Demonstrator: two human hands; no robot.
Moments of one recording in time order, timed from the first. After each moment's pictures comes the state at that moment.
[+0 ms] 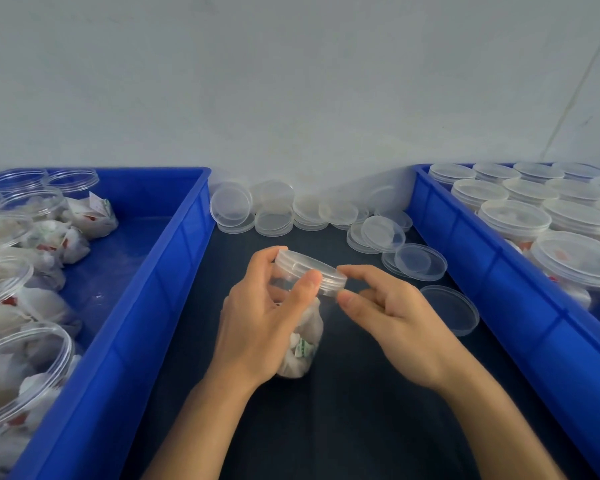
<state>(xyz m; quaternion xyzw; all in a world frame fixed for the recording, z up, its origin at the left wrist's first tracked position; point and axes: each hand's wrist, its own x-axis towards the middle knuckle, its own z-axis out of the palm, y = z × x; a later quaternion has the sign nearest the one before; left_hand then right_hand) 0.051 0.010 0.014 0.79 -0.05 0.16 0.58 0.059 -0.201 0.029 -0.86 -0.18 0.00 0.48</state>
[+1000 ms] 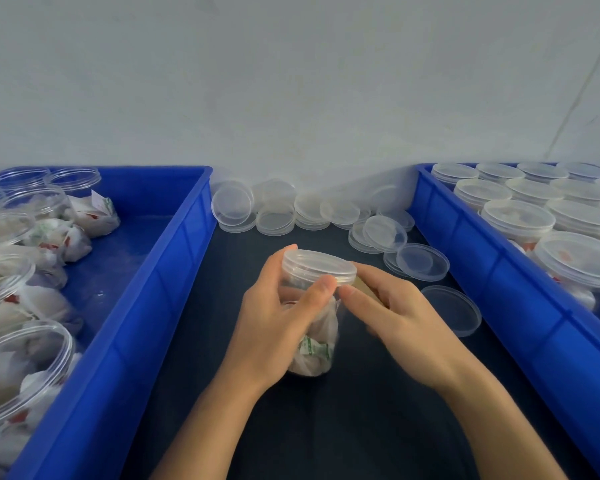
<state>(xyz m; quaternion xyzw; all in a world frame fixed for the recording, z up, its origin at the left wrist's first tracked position) 0.052 0.000 0.014 0.75 -0.08 0.10 0.65 0.054 -0.194 0.040 -0.82 -0.21 0.02 0.54</state>
